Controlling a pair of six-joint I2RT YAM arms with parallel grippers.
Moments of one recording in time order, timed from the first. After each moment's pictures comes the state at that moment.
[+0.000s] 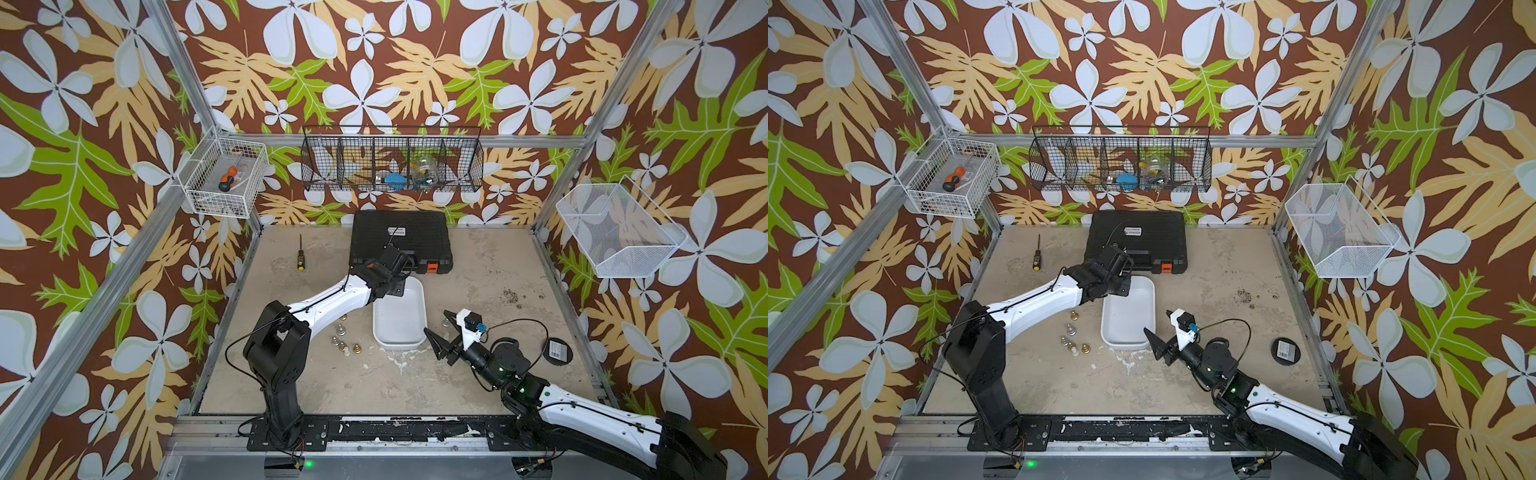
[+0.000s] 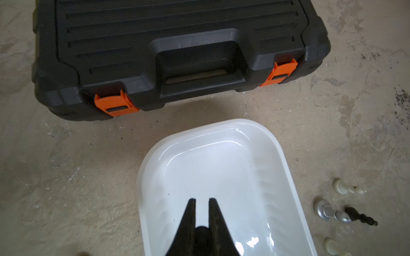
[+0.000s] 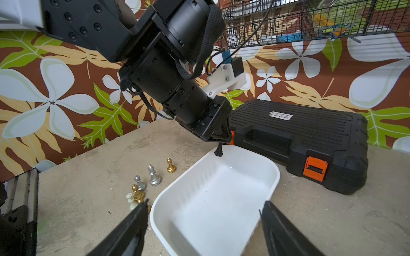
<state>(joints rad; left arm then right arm) -0.68 1.81 1.39 -0.47 -0.23 -0.41 0.86 0.83 0.18 0.66 0.14 0.11</state>
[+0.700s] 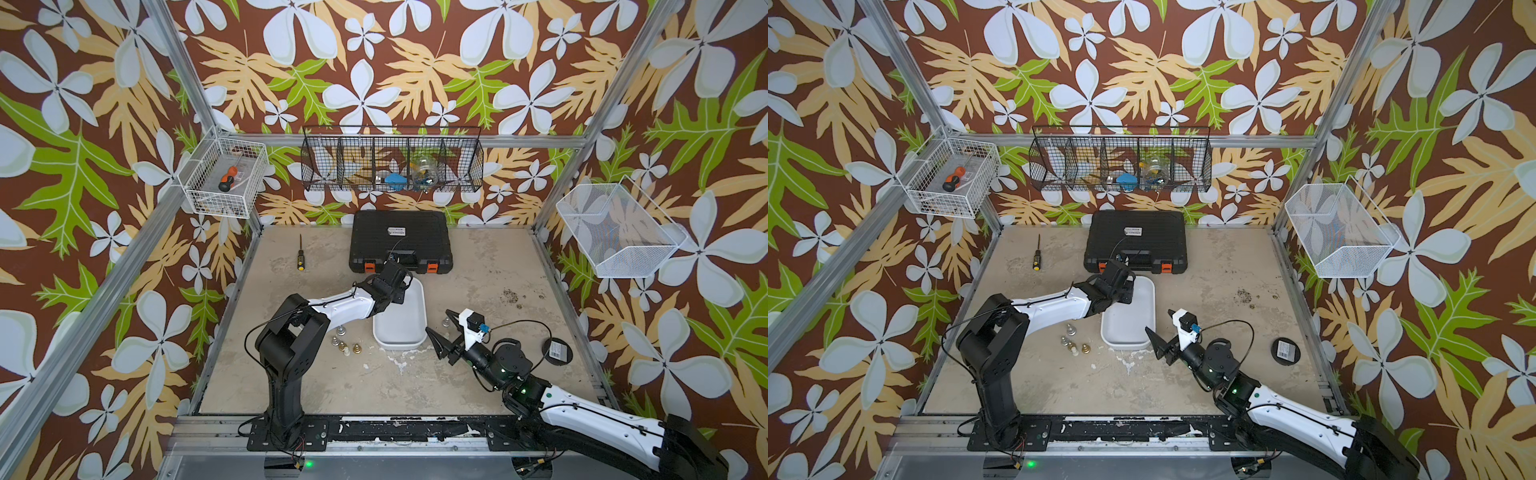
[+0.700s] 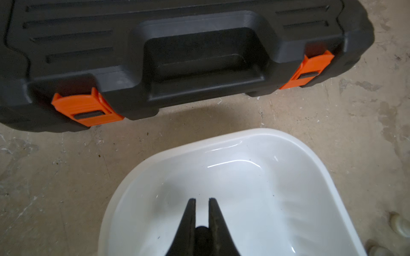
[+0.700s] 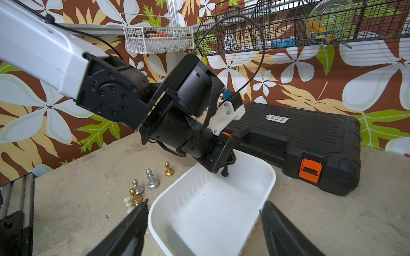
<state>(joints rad) -0.68 1.90 1.22 -0.13 -0.29 -0.38 0.86 0.81 0.17 0.66 0.14 0.11</state>
